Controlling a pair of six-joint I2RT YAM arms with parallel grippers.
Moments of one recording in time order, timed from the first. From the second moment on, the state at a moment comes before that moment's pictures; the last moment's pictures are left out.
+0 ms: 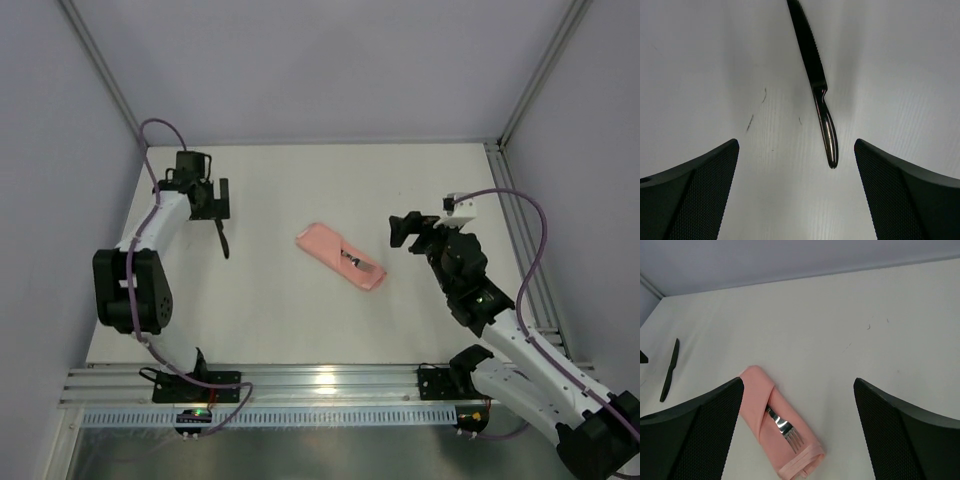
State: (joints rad) left arm -0.04 1.64 1.32 -0.59 -0.16 -0.06; right arm 0.51 0.76 0.55 0.14 0.32 0.32
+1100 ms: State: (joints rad) left arm -0.09 2.05 1.48 -0.69 -0.11 -0.08; right arm 0.52 0.68 0.57 -0.04 0.20 0.37
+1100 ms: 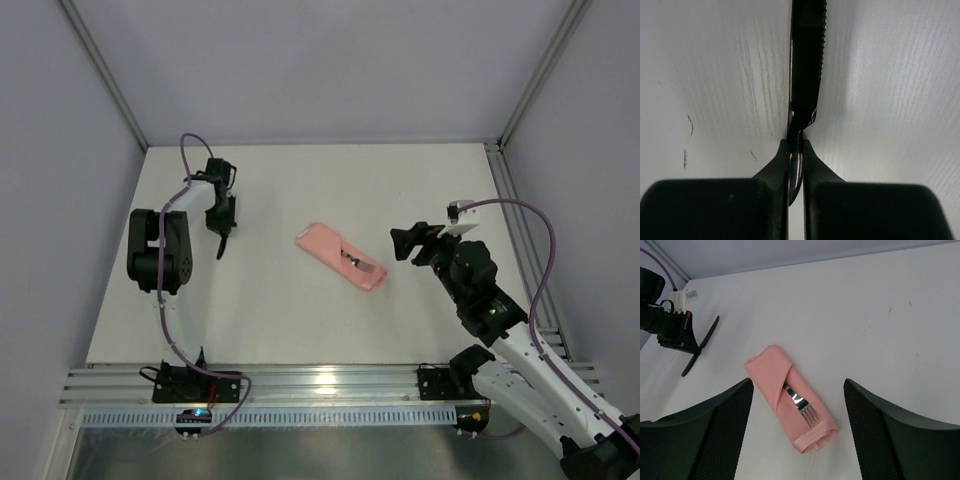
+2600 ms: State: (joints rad) left arm -0.92 1.99 1.66 -0.72 0.26 0.86; right arm 0.49 0.65 0.82 -0.45 0.53 0.40
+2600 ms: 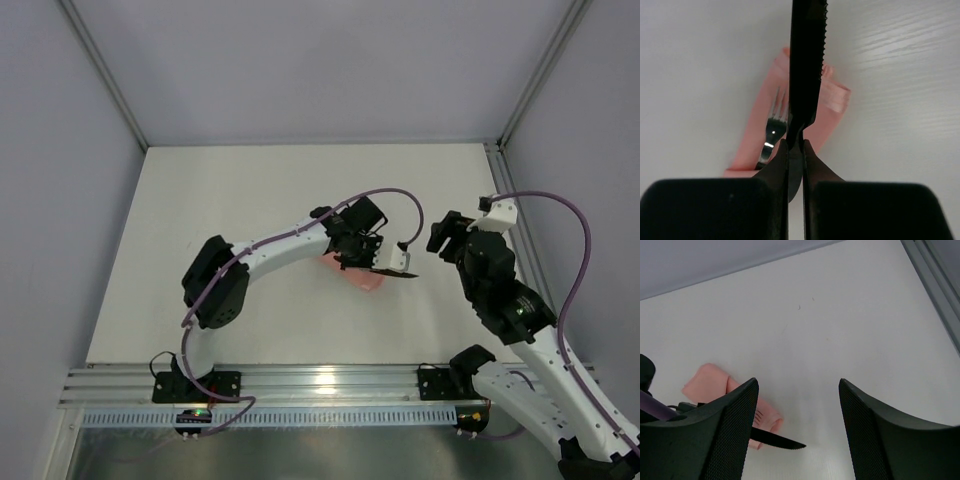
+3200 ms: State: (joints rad) left arm -0.95 2.14 1.76 -0.82 0.37 1.13; right arm 0.49 0.57 0.78 -0.57 0.57 0.47
